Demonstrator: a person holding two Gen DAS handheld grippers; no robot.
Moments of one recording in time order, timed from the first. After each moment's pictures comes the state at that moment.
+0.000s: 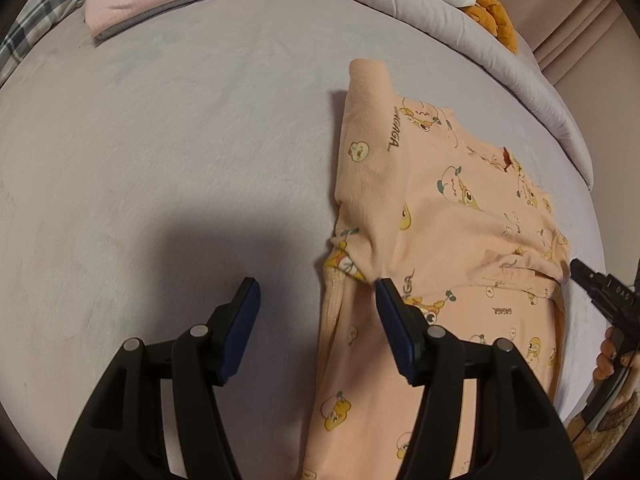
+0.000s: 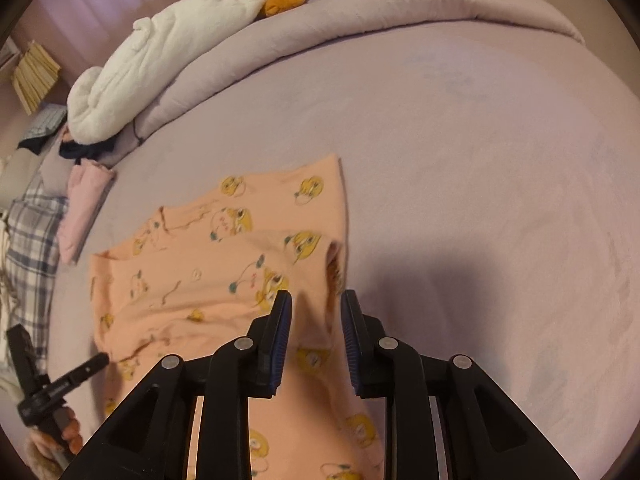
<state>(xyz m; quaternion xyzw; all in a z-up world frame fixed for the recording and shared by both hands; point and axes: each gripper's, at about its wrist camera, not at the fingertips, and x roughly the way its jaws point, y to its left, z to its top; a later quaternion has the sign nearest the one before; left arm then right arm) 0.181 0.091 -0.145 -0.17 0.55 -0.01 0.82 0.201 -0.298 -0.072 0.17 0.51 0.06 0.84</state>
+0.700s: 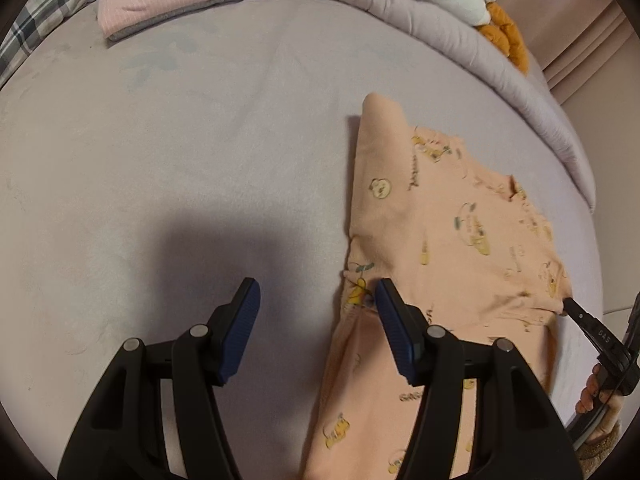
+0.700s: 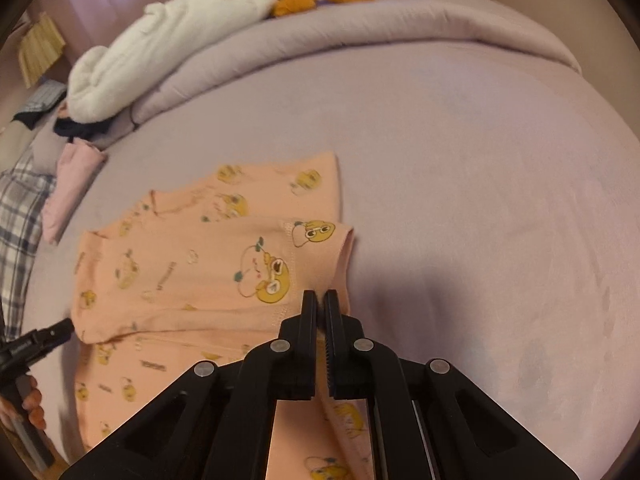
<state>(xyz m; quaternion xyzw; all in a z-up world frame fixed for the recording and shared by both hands) 0.198 0.097 -0.142 -0.19 0.54 0.01 0.82 0.196 -0.291 -0.074 0.12 0.50 0.03 0.86</state>
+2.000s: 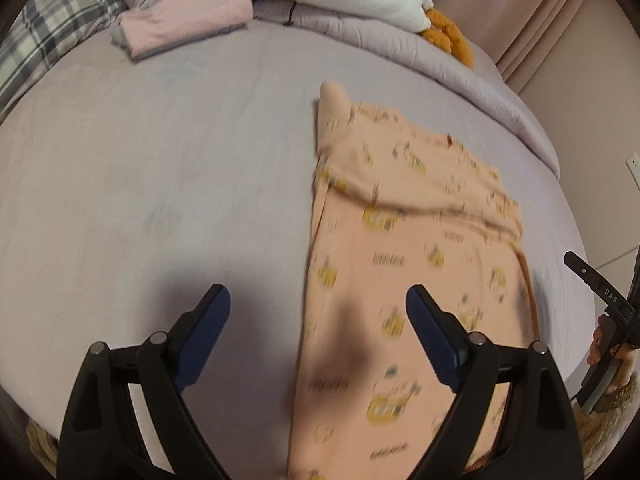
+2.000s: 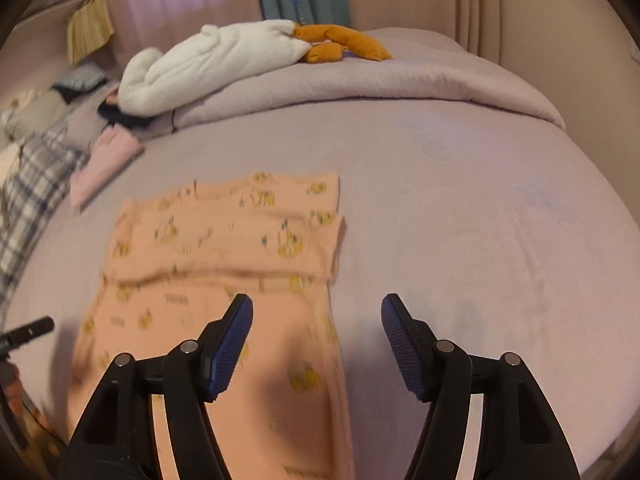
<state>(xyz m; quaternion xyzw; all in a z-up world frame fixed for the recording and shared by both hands) 0.067 0.084 -0.108 -0.16 0.49 -0.03 0.86 0.096 -0.285 -0.028 0.04 0.42 0.05 0.91</state>
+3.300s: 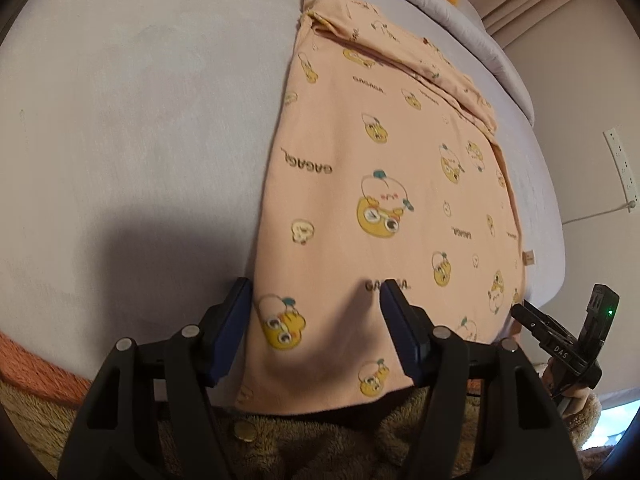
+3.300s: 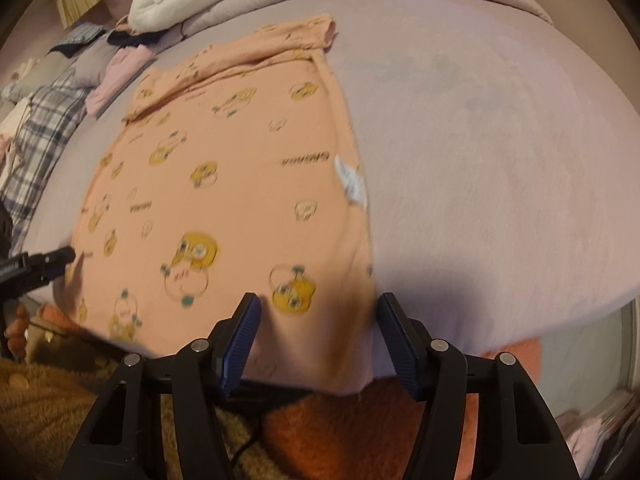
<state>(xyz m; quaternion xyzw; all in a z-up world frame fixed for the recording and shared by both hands) -0.020 0.059 -0.158 -0.21 0.57 -0.11 0.79 -0.051 -0.279 -0.105 0.08 0.54 0.07 0.83</state>
